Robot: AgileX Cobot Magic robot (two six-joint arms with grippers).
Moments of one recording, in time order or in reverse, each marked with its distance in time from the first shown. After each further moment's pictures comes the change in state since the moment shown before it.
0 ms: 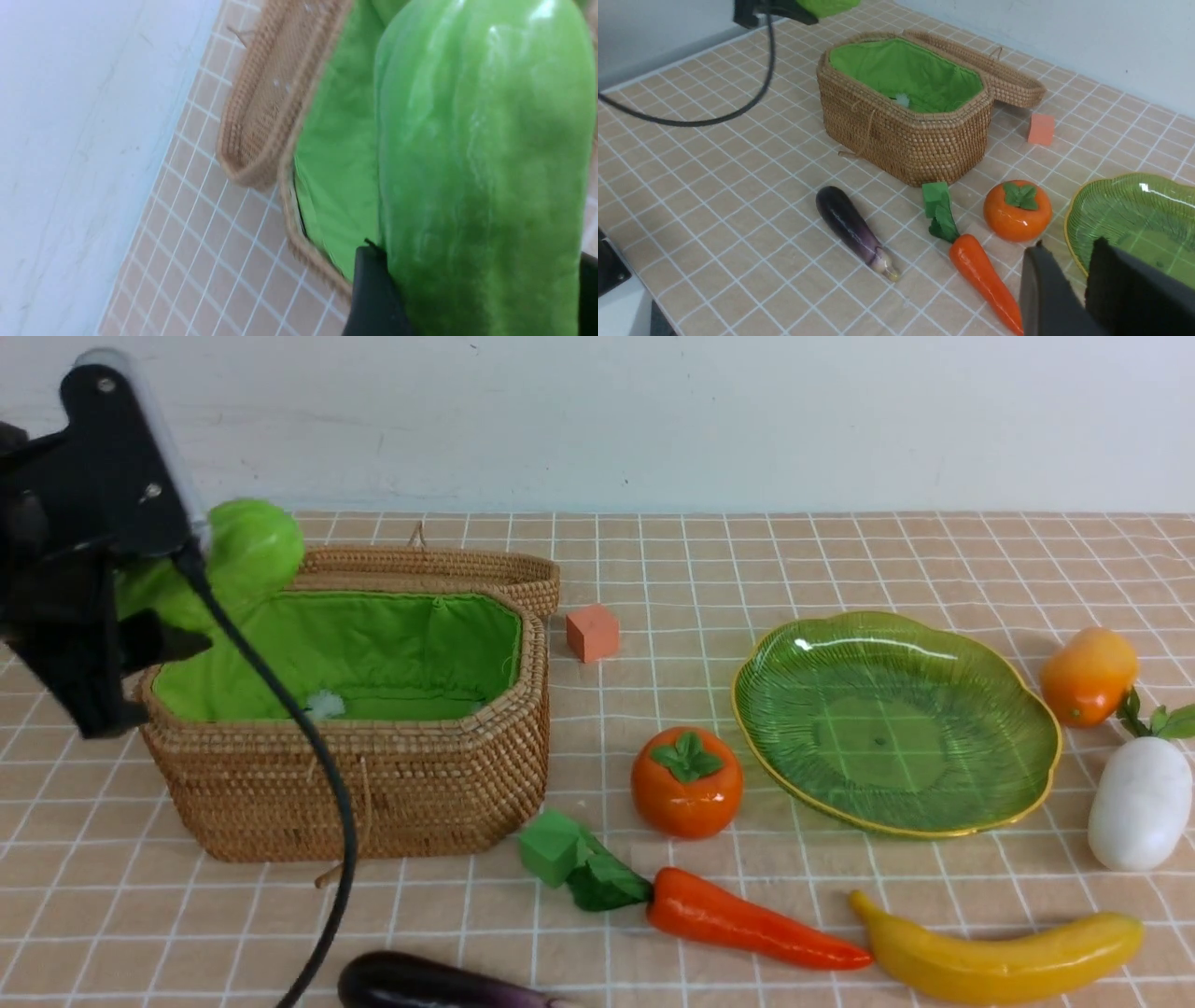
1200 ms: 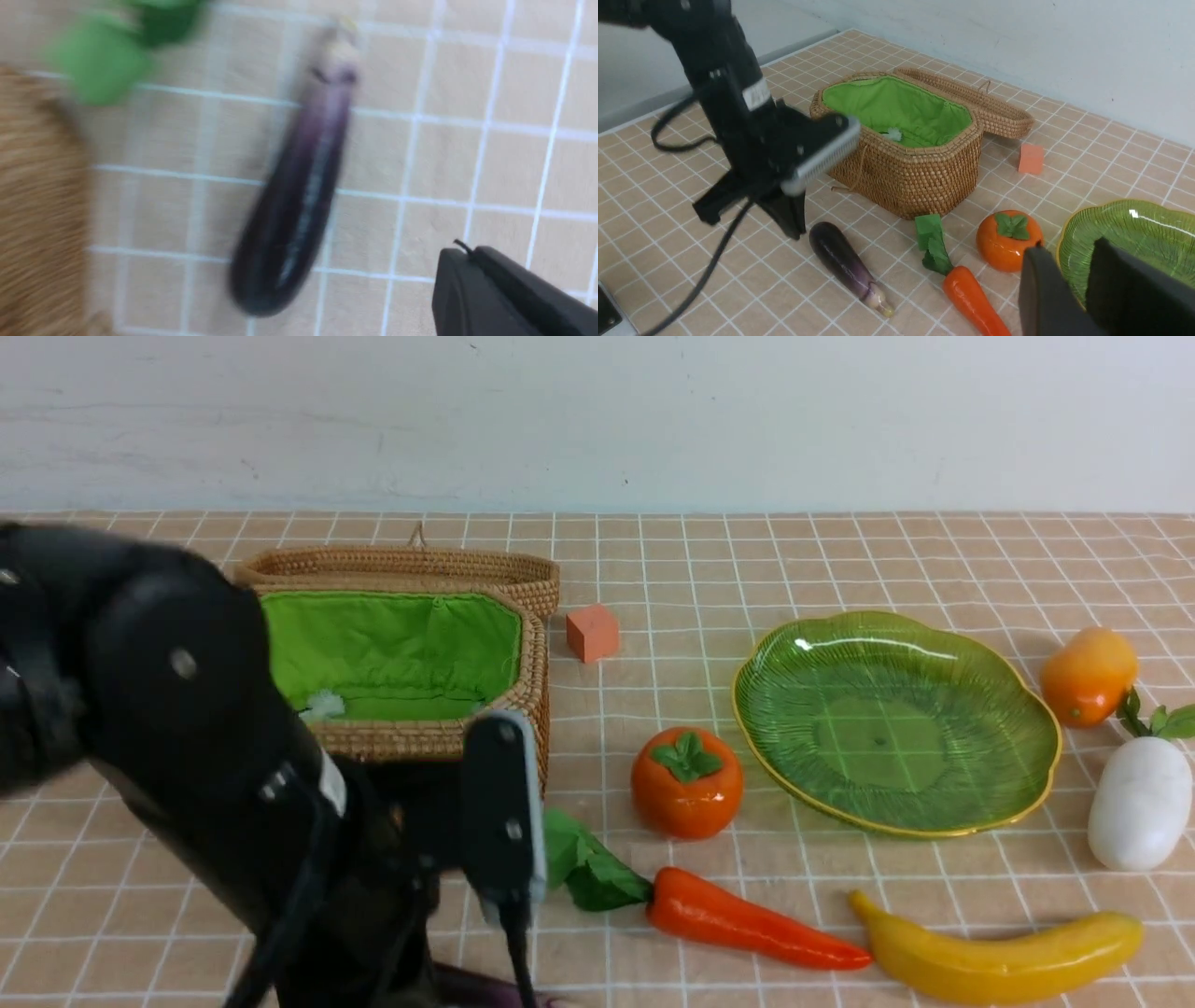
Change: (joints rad) right arm 0.001 0.001 0.000 -0.007 -0.070 0.024; left arm -0.587 0.116 0.126 0.083 0.403 -0.325
